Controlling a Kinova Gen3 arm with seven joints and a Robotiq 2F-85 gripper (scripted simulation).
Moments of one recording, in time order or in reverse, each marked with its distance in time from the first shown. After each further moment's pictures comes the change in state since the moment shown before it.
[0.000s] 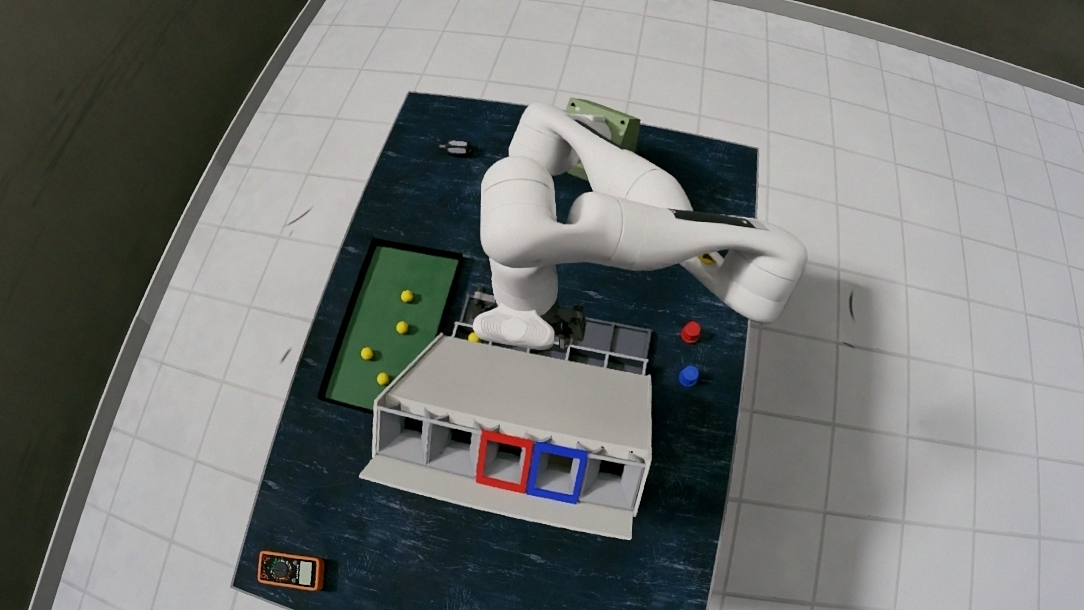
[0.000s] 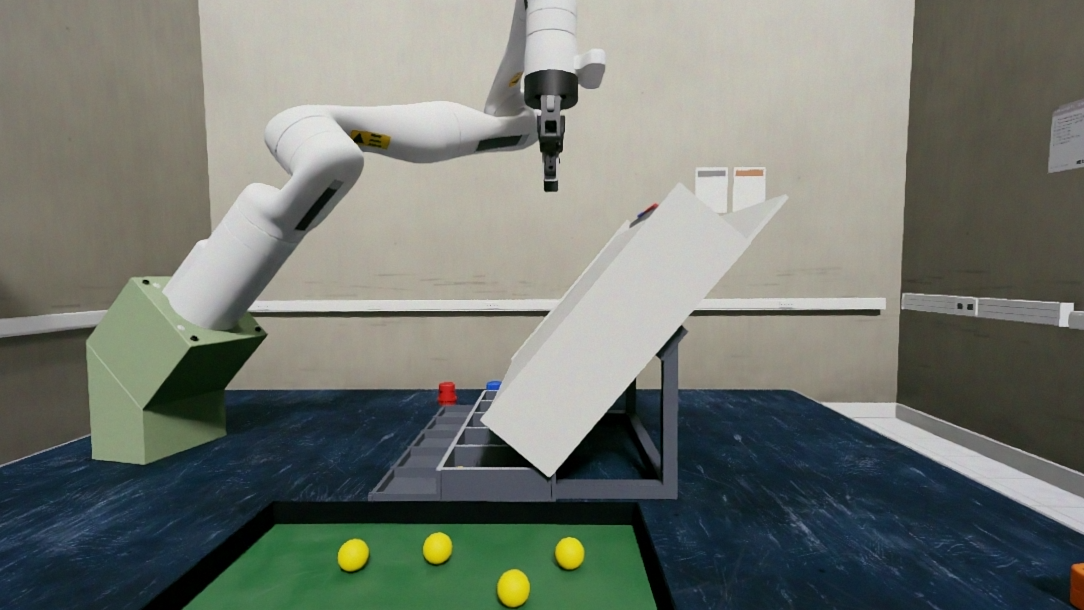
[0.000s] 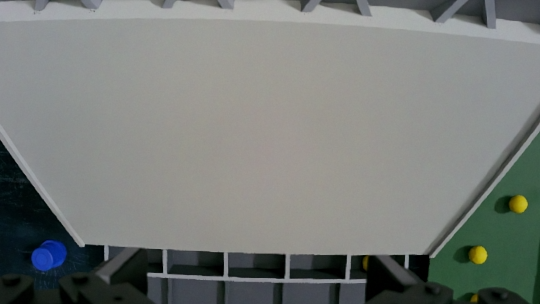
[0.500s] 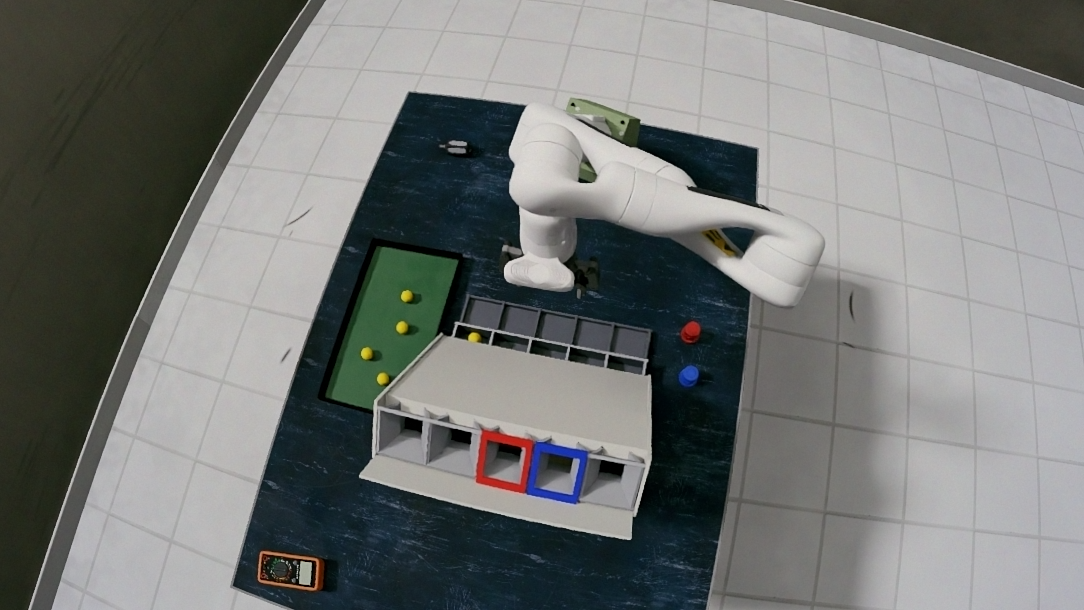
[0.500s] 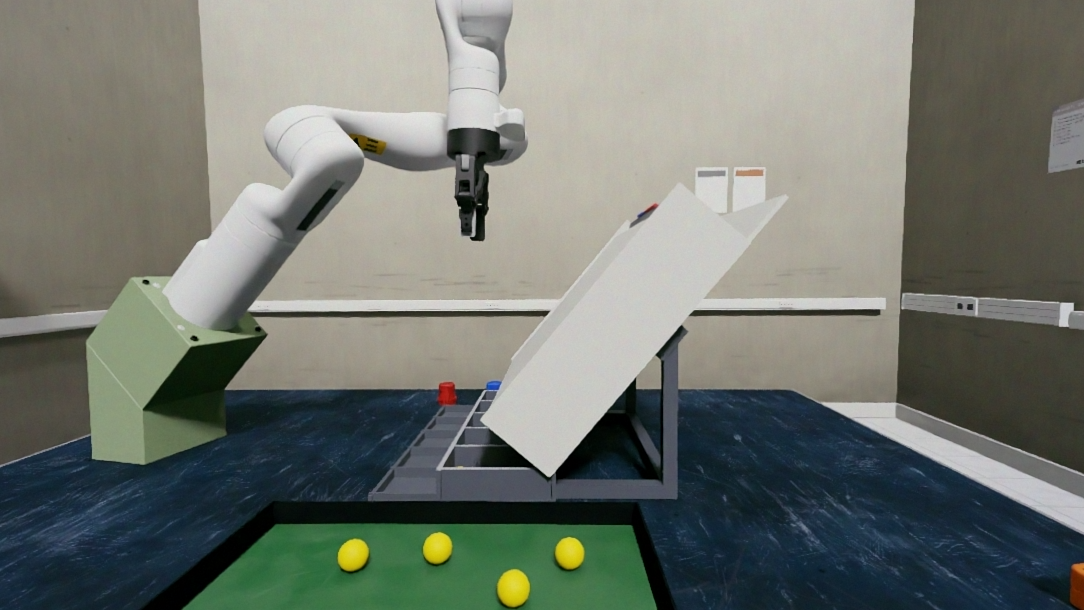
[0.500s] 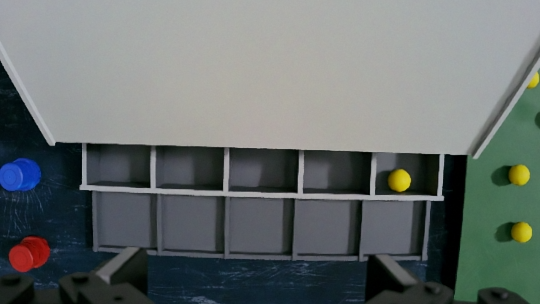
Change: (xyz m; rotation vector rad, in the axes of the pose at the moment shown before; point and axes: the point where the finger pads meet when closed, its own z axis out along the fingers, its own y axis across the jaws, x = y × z) arm -0.111 -0.004 0.073 0.002 -0.016 0.003
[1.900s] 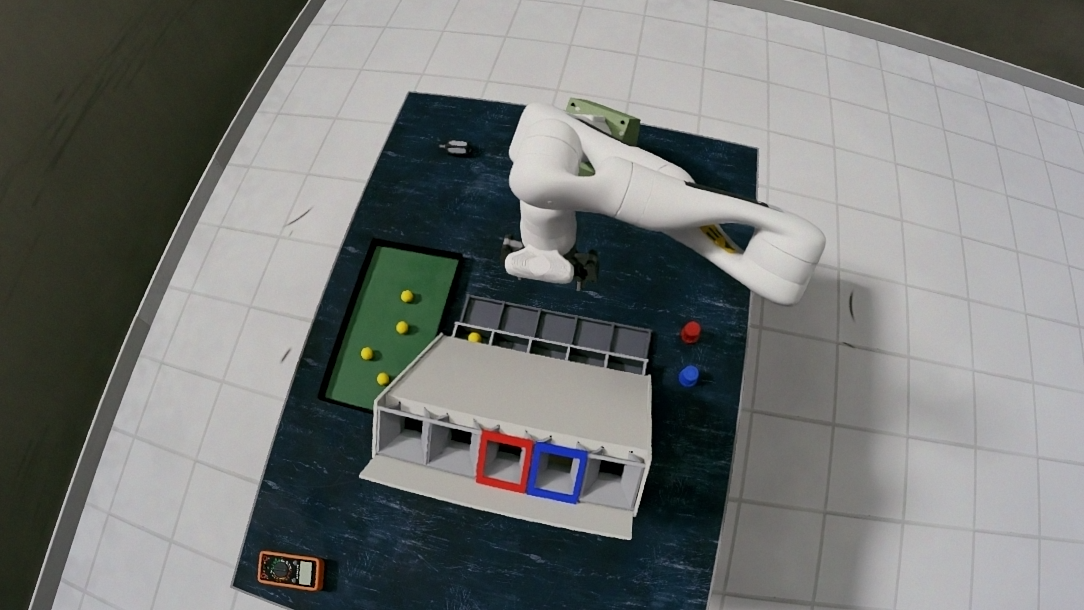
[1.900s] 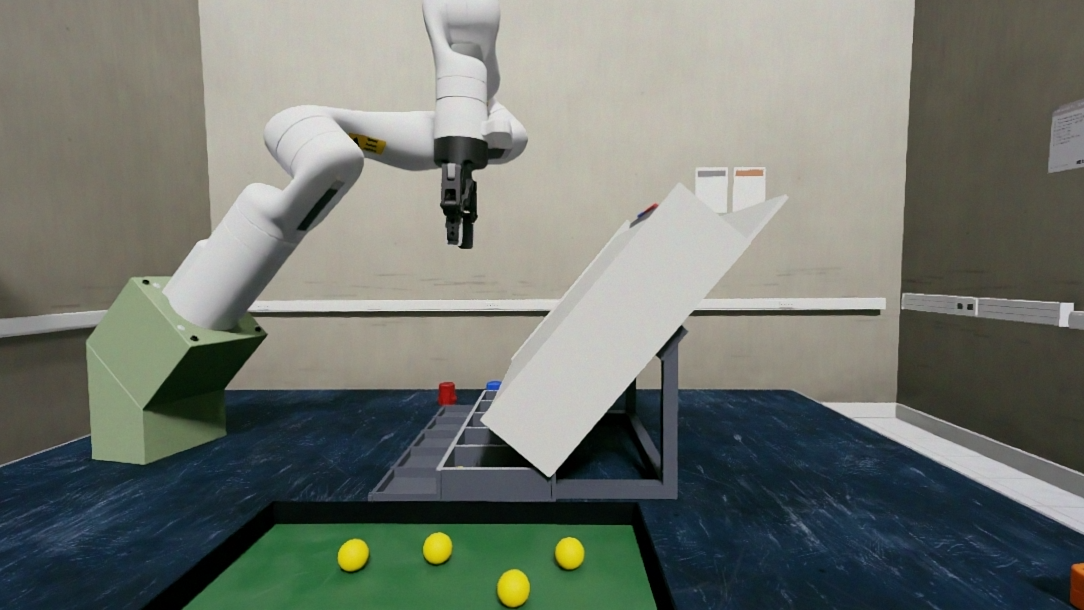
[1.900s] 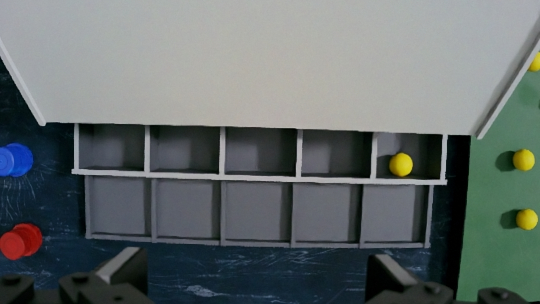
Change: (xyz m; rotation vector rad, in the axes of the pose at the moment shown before) arm -0.017 0.004 0.012 0.001 -0.002 0.001
